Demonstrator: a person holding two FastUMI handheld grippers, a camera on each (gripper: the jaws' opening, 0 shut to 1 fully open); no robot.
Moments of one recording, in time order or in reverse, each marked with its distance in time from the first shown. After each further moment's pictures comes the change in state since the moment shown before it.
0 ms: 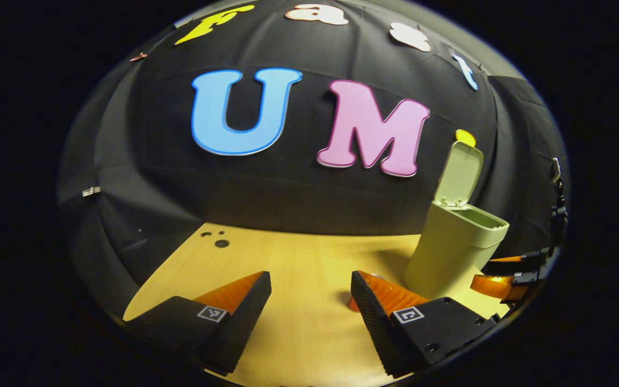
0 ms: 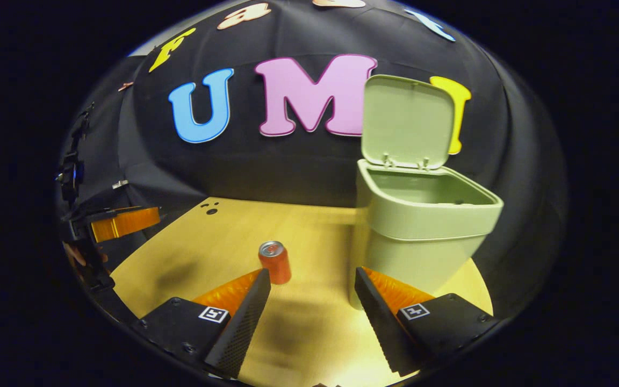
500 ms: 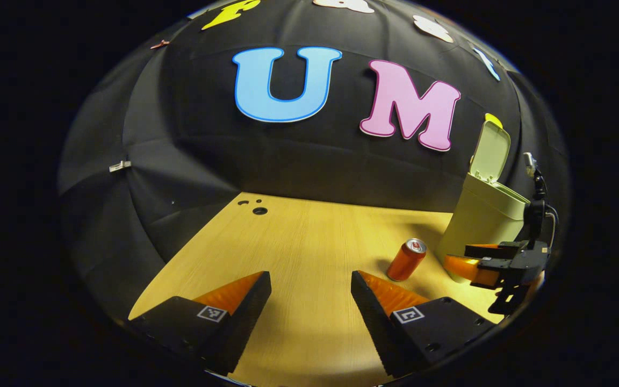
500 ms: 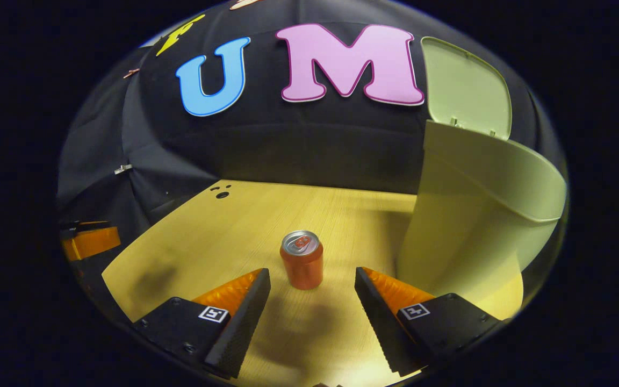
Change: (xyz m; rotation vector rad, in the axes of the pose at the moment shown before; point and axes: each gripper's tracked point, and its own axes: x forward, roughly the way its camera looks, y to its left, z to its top) left arm -0.025 0.053 -0.061 -0.035 0.122 0.121; right arm 0.101 0.051 -0.050 0.005 0.078 0.067
